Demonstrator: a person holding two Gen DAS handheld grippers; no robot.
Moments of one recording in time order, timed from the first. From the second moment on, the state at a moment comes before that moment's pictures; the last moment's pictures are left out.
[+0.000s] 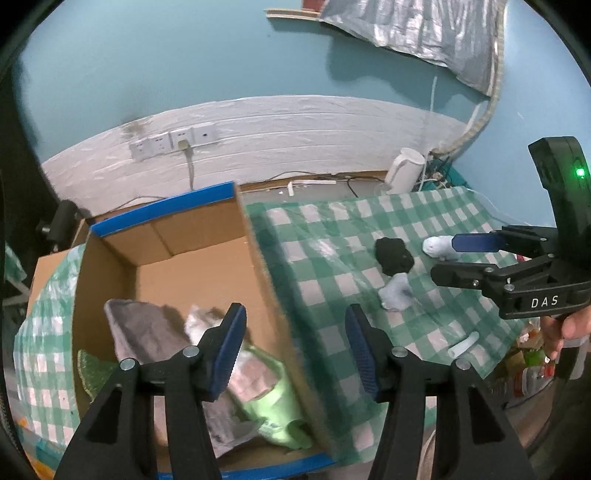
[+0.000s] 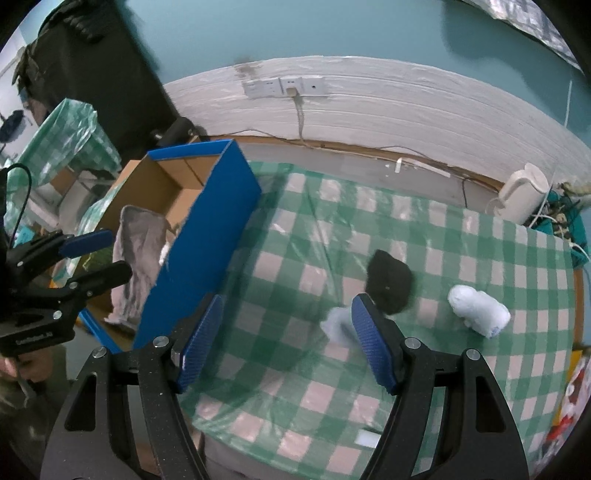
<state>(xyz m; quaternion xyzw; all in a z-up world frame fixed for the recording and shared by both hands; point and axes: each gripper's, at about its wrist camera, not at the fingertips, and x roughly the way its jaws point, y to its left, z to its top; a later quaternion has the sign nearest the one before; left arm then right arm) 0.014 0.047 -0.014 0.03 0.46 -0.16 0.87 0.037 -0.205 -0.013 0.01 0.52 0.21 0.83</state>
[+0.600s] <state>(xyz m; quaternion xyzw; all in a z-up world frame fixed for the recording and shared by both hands) 0.018 -0.044 -0.040 0.07 0.50 -0.21 0.84 0.006 -0.286 -0.054 -0.01 0.56 0.19 0.81</state>
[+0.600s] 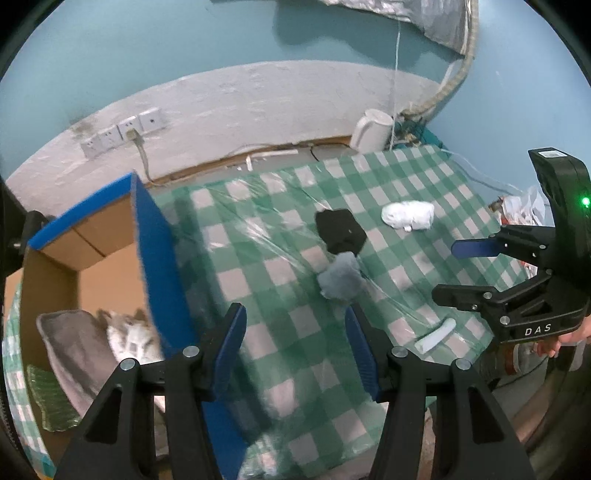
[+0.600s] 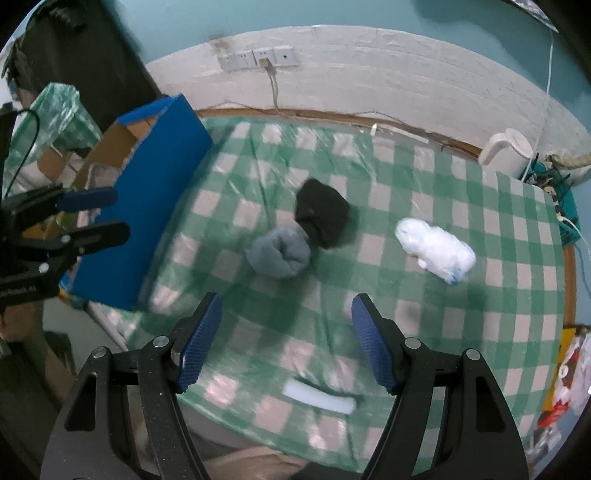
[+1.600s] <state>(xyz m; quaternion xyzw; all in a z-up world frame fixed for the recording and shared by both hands) -0.014 -0.107 -0.131 0.15 0.58 -0.22 0.77 -0.042 -0.305 -0.124 -0.11 0.56 0.30 0.76</state>
